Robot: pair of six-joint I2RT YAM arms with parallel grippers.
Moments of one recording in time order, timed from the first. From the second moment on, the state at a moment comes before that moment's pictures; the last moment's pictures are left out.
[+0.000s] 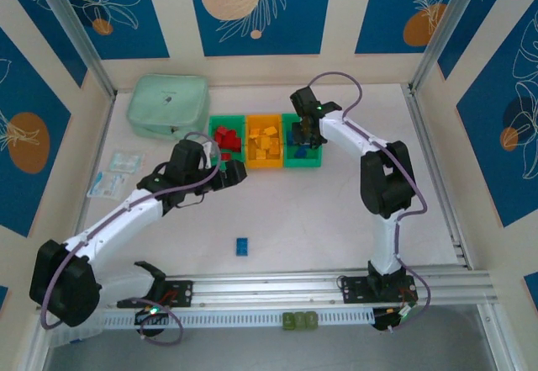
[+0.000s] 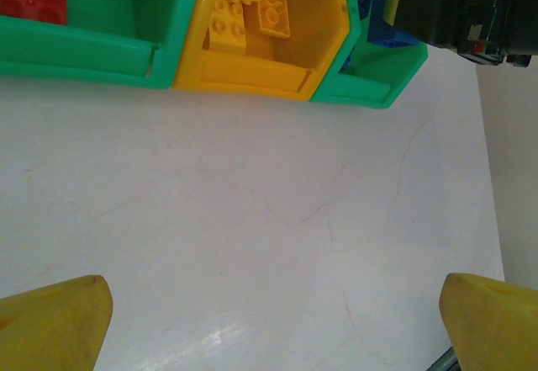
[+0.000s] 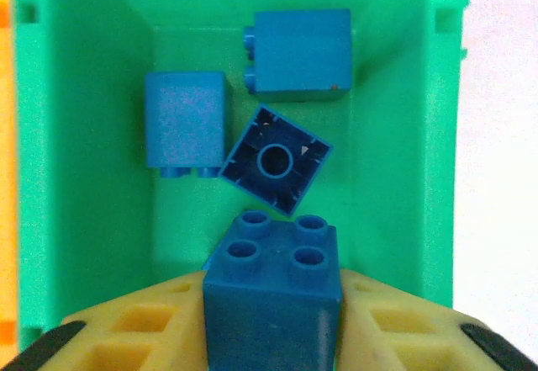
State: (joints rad) left arm -0.50 1.18 0.81 -0.35 0.29 -0.72; right arm 0.42 2.01 1.65 -0.80 0.16 0.36
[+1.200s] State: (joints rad) left arm -0.50 0.97 0.76 -0.55 0.18 -0.66; right arm 0.78 1.61 1.27 -0.79 0.00 0.44
